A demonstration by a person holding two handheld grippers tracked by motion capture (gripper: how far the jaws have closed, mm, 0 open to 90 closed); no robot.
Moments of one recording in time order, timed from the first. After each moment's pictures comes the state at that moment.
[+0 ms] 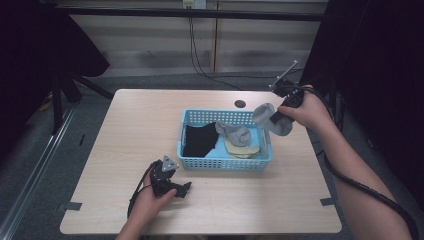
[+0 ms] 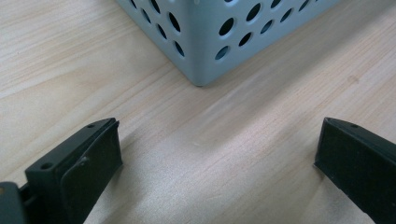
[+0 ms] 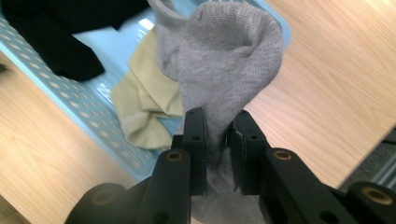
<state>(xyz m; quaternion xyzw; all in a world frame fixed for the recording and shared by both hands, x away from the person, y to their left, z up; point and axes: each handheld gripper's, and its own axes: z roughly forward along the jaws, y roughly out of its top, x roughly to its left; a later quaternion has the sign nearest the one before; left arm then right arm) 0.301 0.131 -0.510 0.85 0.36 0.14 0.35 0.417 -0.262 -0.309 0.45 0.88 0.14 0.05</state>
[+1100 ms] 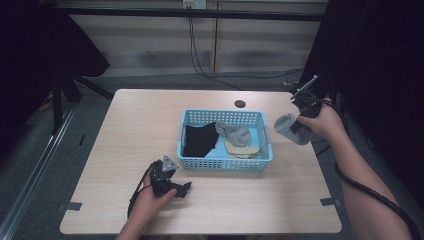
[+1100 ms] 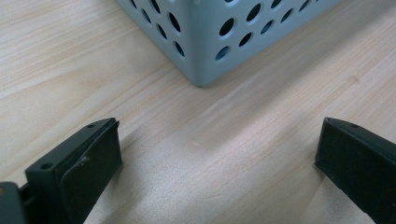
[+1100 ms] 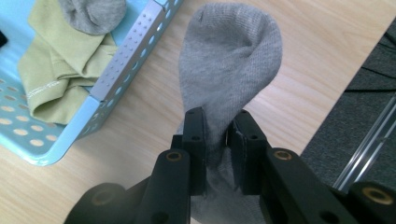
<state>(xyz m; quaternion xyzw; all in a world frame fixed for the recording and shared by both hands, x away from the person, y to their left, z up) 0.301 0.131 -0.510 0.85 0.36 0.14 0.35 0.419 -0.327 -0.361 0.52 0.85 0.10 0.05</state>
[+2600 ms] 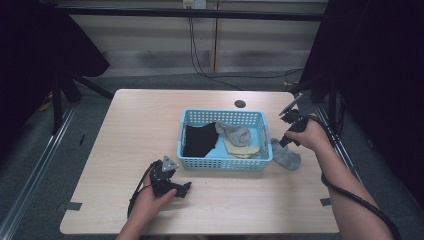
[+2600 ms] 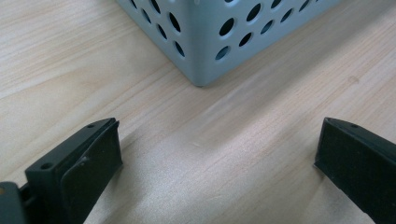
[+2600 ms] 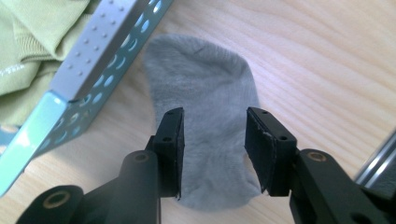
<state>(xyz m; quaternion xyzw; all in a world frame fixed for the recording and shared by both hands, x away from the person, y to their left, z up) 0.301 0.131 -0.510 0.85 0.36 0.14 0.35 0.417 -0.312 -0.416 0.50 0.86 0.08 0.03</state>
